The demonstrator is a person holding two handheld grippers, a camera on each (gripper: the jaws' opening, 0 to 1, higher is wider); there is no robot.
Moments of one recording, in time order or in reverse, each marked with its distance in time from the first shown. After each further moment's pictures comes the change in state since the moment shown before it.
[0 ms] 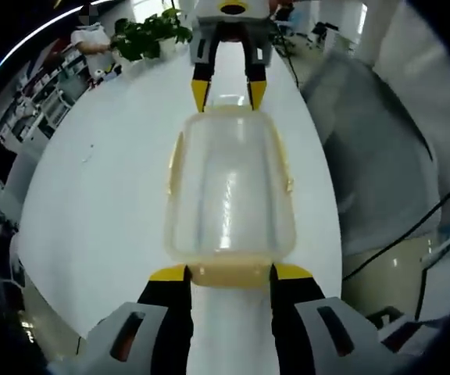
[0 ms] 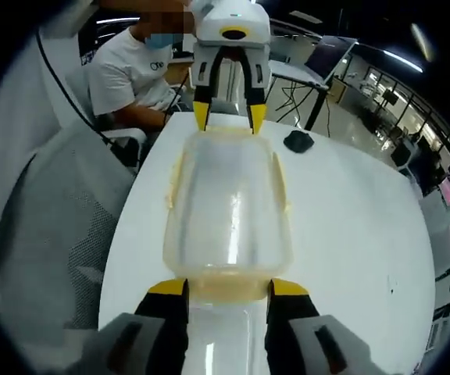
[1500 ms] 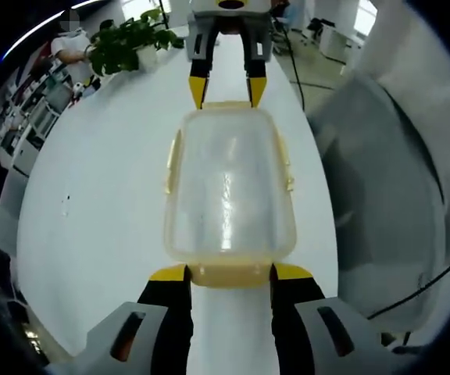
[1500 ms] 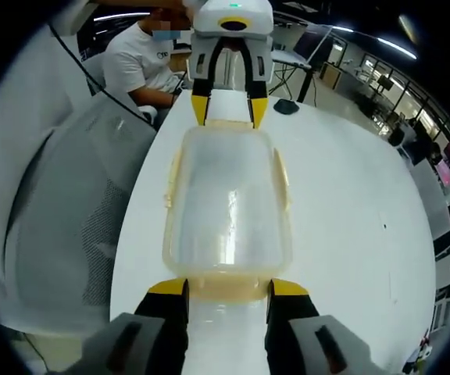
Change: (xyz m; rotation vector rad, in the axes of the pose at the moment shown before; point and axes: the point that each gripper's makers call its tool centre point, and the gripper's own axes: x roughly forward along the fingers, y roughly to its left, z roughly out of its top) left arm 0.069 -0.016 0.130 0.037 0.030 -0.036; right arm -0.079 0.019 -0.127 0.036 0.058 0.015
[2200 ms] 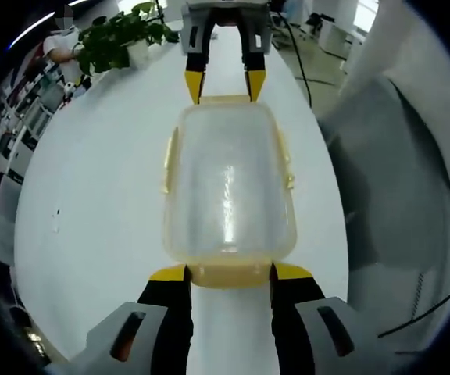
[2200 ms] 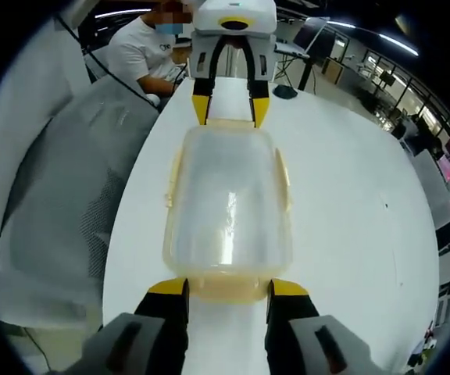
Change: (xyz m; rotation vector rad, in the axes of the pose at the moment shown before) left arm 0.037 0.007 0.027 0.012 0.037 -0.007; right arm 0.000 -0.005 -0.045 0.006 0.025 0.016
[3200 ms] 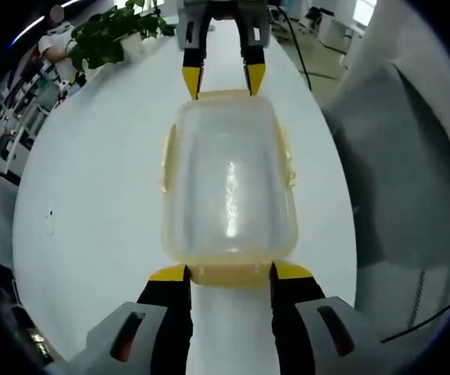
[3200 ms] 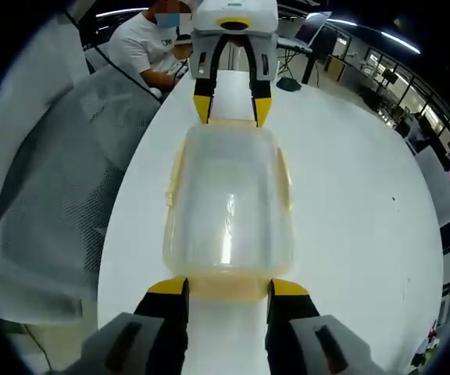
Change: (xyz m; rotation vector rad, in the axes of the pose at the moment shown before) left arm 0.020 -0.005 -0.004 0.012 0.025 0.003; right arm 0.013 0.005 -0.012 -0.005 0.014 0.014
